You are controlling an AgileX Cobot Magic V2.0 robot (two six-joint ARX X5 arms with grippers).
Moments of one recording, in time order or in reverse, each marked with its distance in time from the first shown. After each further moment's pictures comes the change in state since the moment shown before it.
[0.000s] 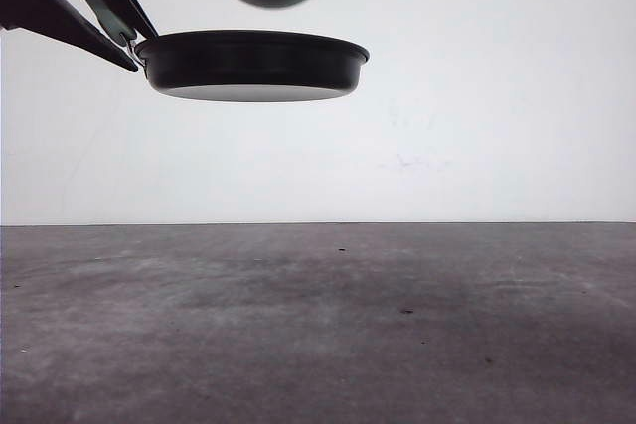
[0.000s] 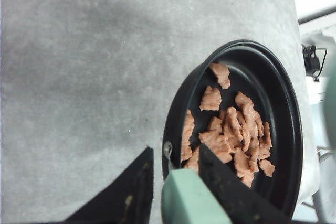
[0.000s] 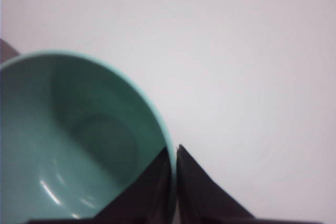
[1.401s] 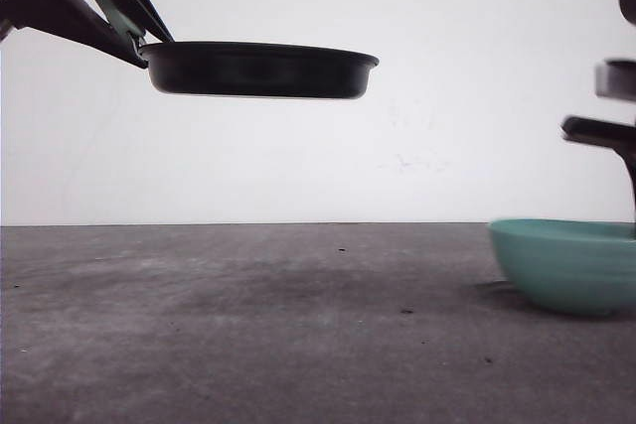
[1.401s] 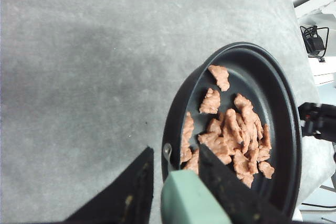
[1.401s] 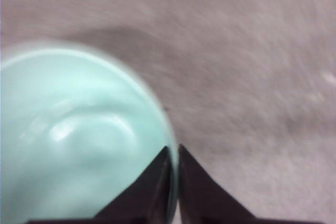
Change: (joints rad) left arm -0.025 0.000 0.000 0.019 -0.004 0.088; right arm -0.779 0.078 -0.204 -0.877 -0.544 0.740
